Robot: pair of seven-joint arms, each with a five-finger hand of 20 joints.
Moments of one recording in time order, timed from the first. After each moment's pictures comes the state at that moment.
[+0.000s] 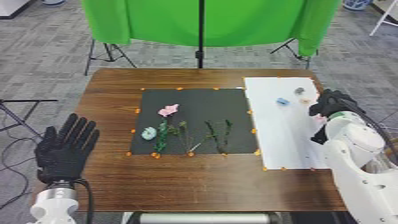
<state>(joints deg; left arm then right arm) 128.5 -62.6 -96.0 -121.1 5.1 9.7 24.2 -89.6 -58.2 86.3 -103.3 -137.5 -17.6 37.1</state>
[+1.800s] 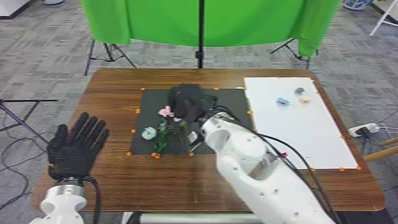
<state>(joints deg) 126.2 -61.9 -93.3 -120.5 5.2 10.5 22.7 -74.9 -75.3 49.0 -103.0 -147.7 -8.9 8.9</state>
